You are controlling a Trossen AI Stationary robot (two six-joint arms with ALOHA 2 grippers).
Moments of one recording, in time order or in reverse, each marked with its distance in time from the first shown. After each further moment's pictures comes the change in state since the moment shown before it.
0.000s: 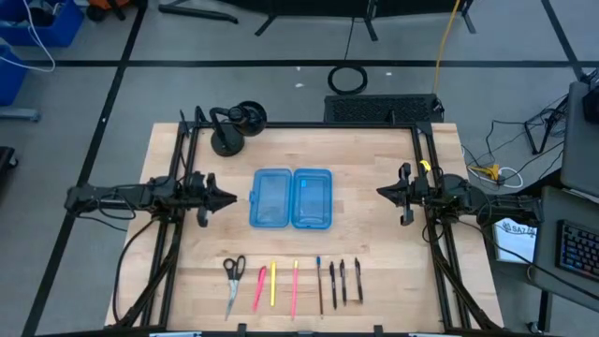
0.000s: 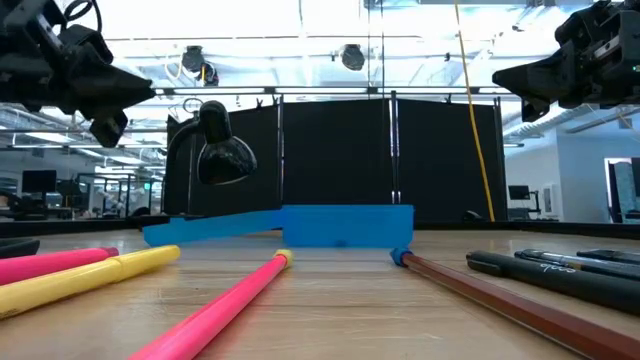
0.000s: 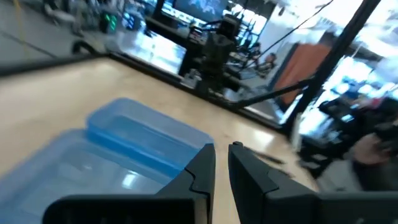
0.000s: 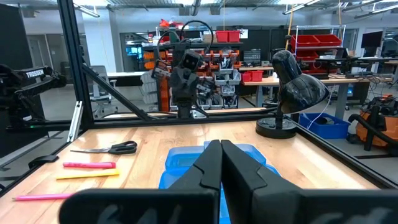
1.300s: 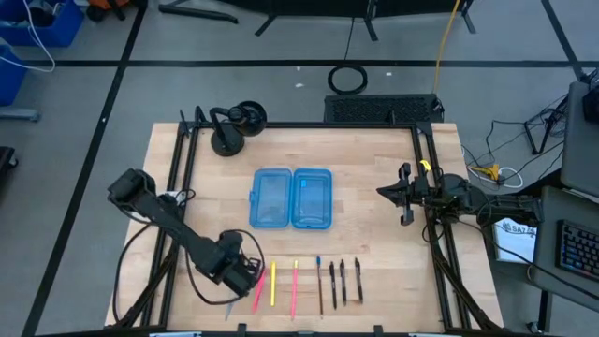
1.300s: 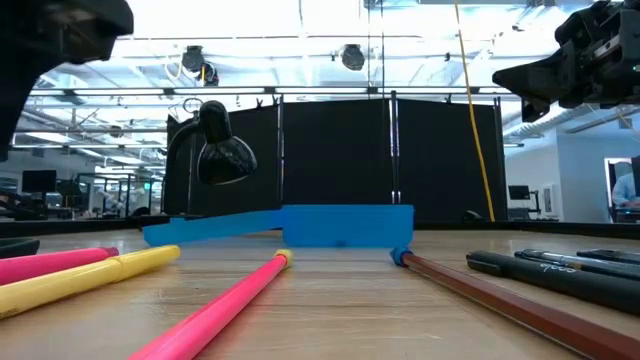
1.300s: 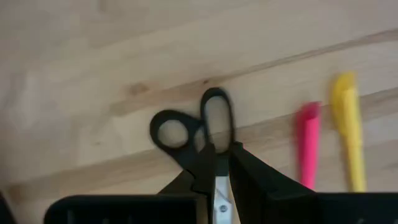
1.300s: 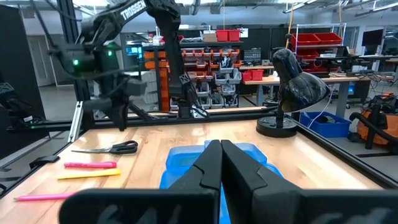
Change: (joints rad) left arm -0.615 1.615 1.200 -1.163 -0.062 -1.525; right arm 0.000 0.000 0.000 0.001 -0.001 0.008
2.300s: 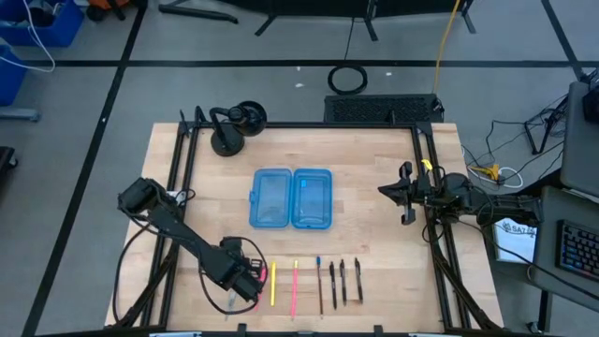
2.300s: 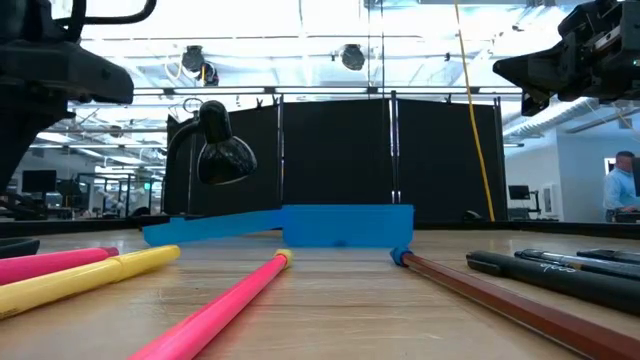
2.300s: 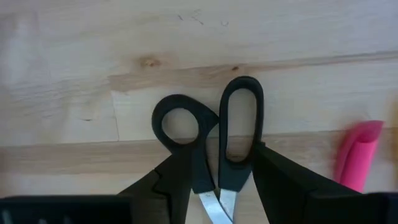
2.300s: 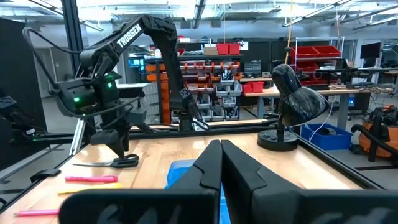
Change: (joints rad) left arm -0.013 0.114 -0.002 0.014 0.064 -0.168; right arm 0.000 0.000 0.000 0.052 -0.003 0.000
